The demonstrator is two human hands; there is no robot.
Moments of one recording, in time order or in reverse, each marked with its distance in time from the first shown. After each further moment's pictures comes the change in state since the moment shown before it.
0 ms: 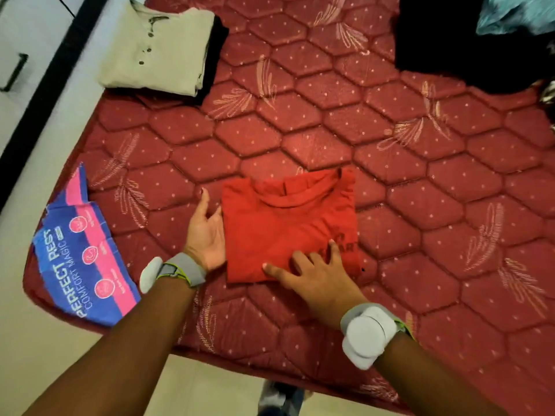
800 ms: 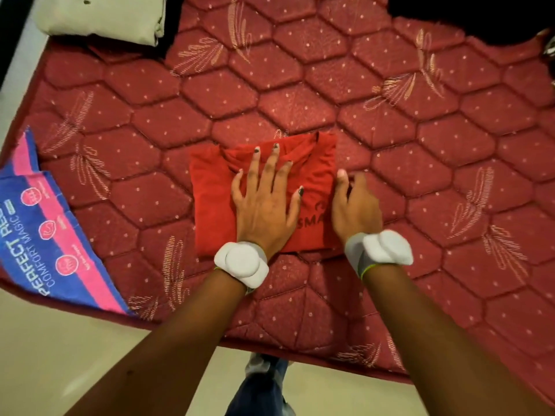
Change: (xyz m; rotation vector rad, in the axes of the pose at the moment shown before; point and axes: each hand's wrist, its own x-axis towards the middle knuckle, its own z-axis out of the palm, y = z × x) left_hand 0.073 -0.120 0.017 1.901 0.379 0.584; right_hand 0.017 0.072 -0.001 0.675 0.152 1.140
